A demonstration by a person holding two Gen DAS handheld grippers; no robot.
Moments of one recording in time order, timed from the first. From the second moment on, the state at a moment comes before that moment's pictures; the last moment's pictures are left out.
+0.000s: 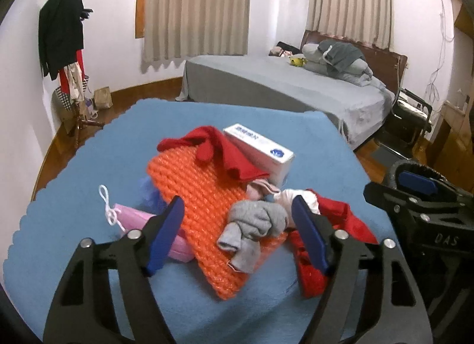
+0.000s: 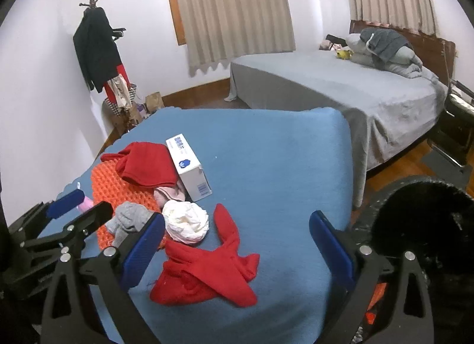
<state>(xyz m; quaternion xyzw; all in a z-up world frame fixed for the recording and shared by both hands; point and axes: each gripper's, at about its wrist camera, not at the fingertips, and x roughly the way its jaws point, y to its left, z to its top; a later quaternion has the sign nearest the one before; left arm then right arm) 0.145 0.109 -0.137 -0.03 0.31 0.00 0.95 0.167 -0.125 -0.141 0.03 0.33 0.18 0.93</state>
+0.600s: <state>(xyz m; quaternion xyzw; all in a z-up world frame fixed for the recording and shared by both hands) 0.173 0.093 -0.166 -0.03 0.34 -0.02 0.94 0.175 -0.130 -0.147 0.03 0.34 0.17 0.93</state>
